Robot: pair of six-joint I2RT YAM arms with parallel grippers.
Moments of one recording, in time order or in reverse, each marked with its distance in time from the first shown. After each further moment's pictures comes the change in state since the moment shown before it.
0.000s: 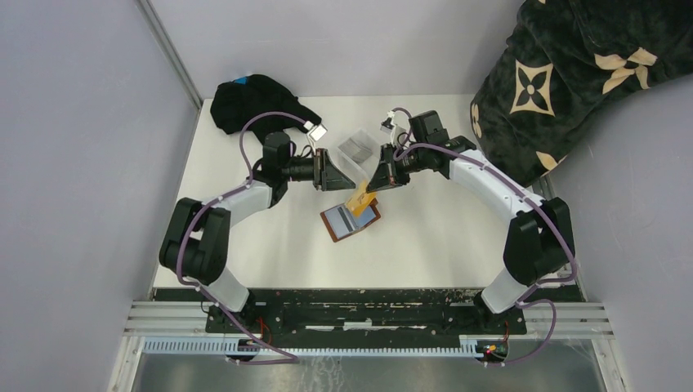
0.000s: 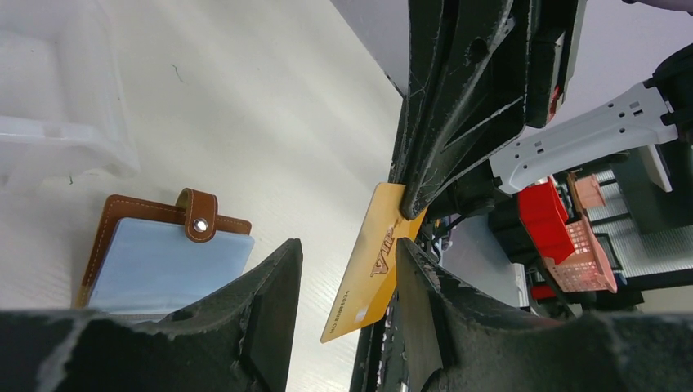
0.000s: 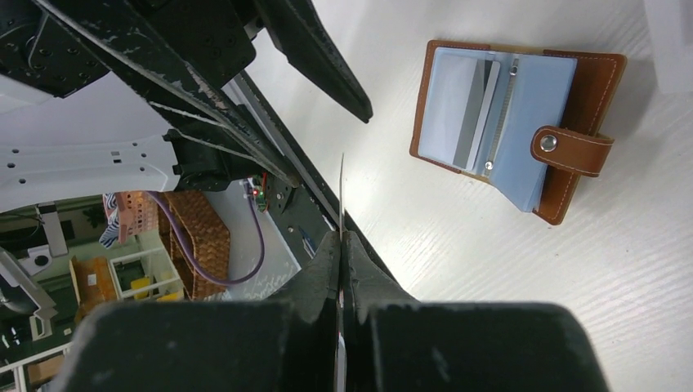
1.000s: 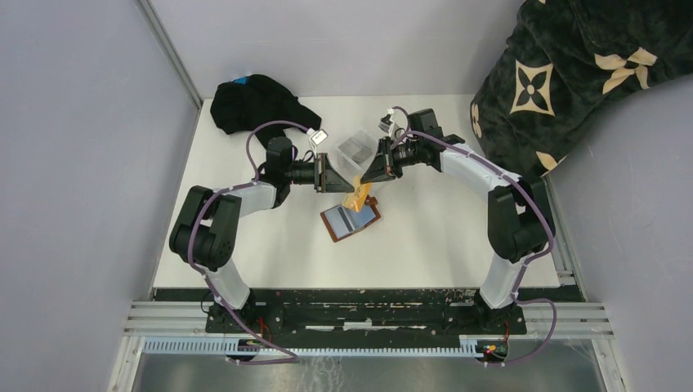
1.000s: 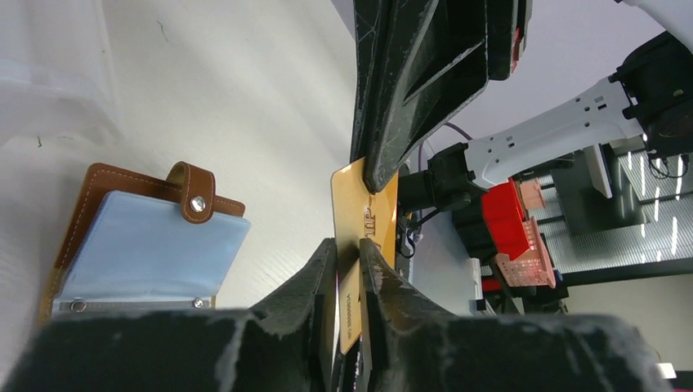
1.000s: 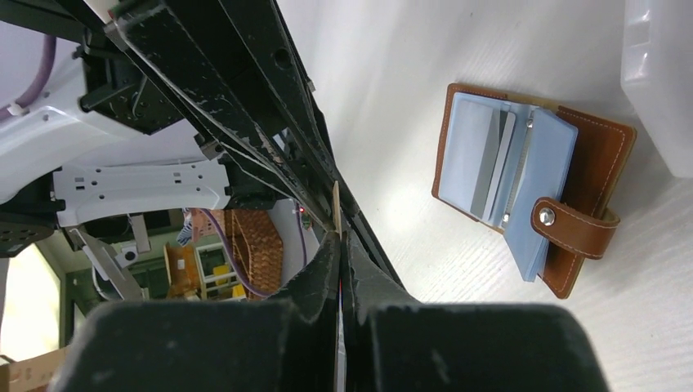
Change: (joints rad) left arm 0.009 0.118 -0.022 0.146 0.075 -0.141; right arm -0.054 0.179 0.018 0.204 -0.177 0.131
